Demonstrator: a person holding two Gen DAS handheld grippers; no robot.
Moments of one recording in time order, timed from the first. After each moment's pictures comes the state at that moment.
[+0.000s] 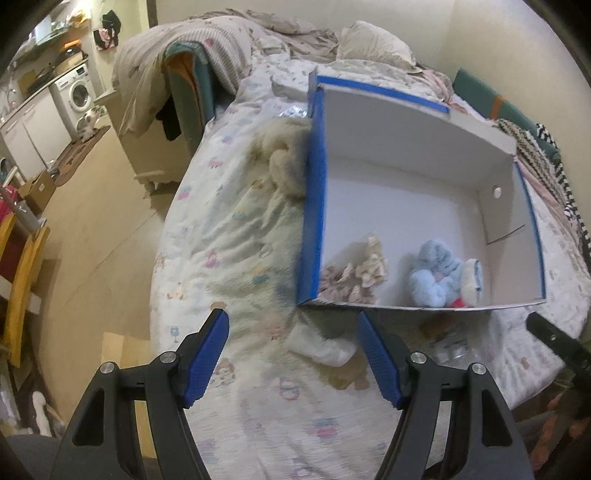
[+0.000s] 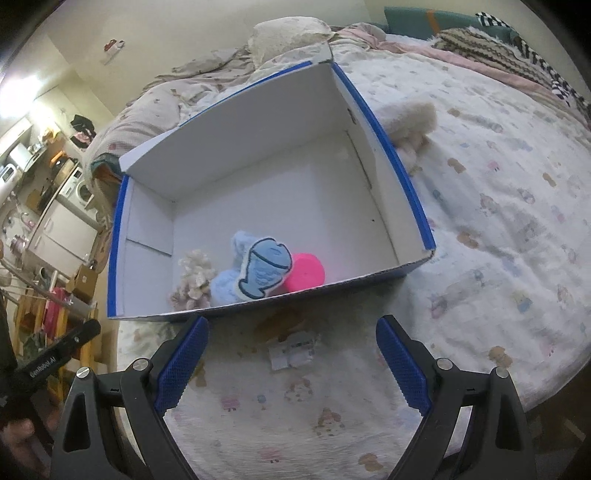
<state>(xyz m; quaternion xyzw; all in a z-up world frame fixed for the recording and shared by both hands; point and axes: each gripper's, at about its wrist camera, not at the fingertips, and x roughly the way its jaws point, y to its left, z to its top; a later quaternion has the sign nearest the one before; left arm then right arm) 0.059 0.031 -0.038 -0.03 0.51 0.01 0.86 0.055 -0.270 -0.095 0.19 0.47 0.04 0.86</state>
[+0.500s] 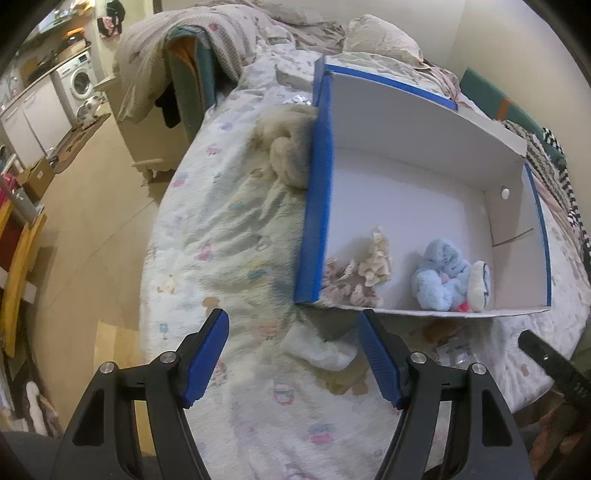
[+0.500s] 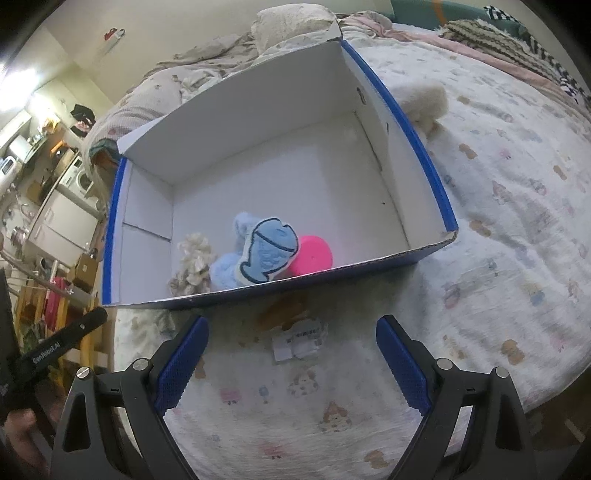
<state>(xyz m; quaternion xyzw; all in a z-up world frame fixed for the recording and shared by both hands) 0.072 0.027 -0.048 -0.05 0.51 0.00 0.86 0.059 -0.261 -0.109 0.18 0.49 0.05 0.85</state>
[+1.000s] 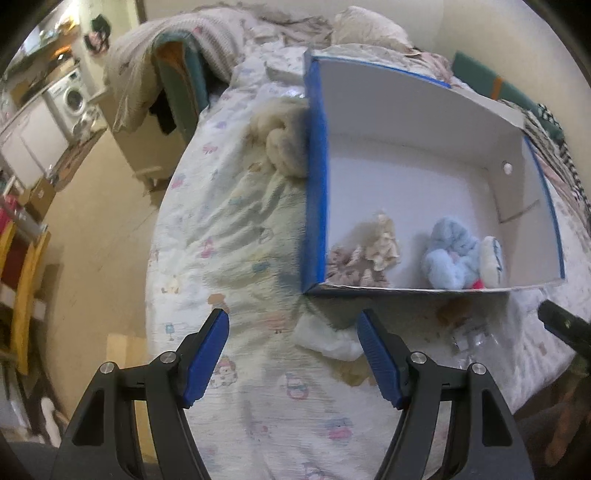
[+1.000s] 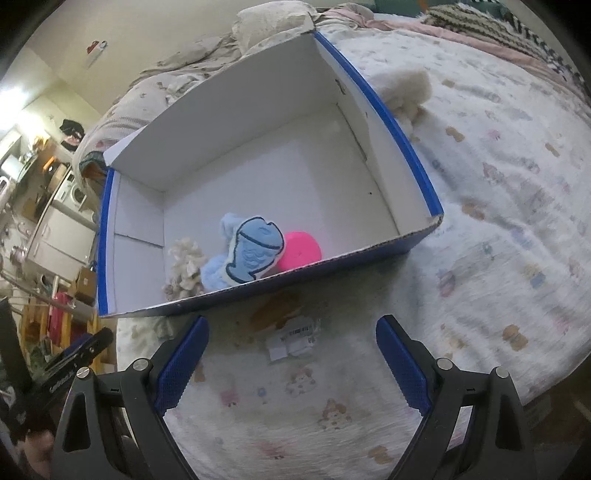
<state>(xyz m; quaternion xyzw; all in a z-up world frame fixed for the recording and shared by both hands) 0.067 0.029 -0.063 -0.02 0.52 0.01 0.85 0.059 -0.271 -0.115 0.21 0.50 0.03 0.84</state>
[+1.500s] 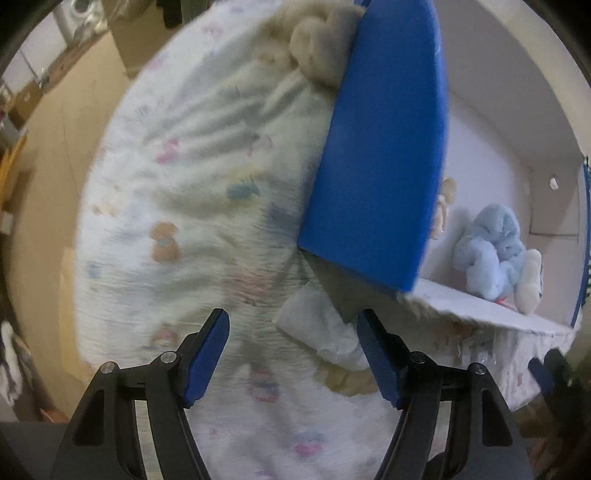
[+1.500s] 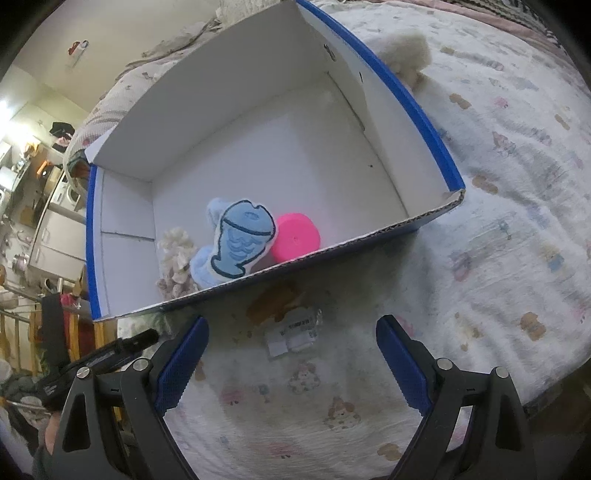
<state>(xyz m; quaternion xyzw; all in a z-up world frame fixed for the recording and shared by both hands) 0.108 0.036 -0.147 -0.13 0.64 0.02 0.76 0.074 -0.269 -0.138 0.24 0.54 0.03 0.81</state>
